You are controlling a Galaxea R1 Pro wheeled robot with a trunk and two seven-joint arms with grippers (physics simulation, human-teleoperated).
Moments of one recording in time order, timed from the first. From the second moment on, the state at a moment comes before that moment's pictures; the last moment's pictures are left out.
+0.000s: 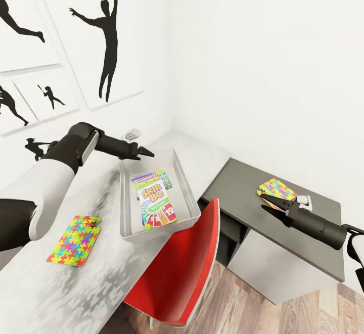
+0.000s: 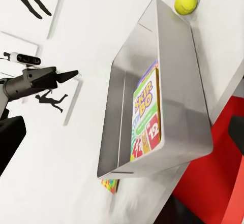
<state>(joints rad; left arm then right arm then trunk) -1.43 0.15 -0.20 -0.52 -0.01 1.04 -1.01 -0.36 -0.37 -0.26 -1.54 -1.19 1.04 0.44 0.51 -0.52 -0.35</state>
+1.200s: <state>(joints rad) -1.42 0.20 -0.02 -0.52 0.00 1.04 -1.16 -0.36 -0.37 -0.26 -1.54 -1.19 1.04 0.44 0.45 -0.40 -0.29</state>
